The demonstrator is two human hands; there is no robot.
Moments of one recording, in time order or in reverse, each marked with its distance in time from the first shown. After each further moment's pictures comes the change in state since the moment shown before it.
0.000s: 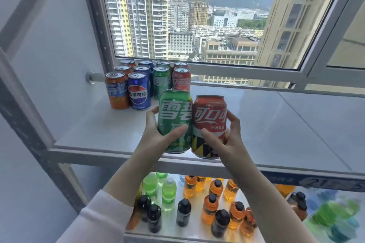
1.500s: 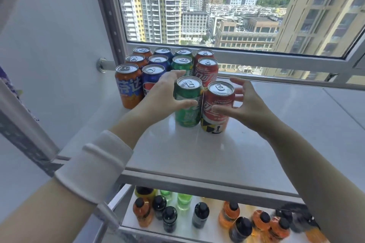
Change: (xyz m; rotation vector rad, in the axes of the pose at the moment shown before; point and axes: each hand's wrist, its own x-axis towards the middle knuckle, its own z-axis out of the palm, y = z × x) left_hand 0.136 0.012 -0.061 0.846 -0.114 0.220; right_hand 0.146 0.010 -0.002 -0.472 -0.080 -0.020
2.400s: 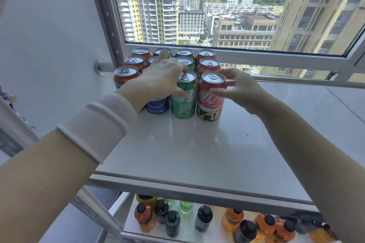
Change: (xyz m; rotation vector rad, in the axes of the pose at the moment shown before) left_hand 0.051 0.012 -0.029 0.702 -0.171 0.051; right_hand 0.057 -0.011 0.008 0.016 -0.029 0.007
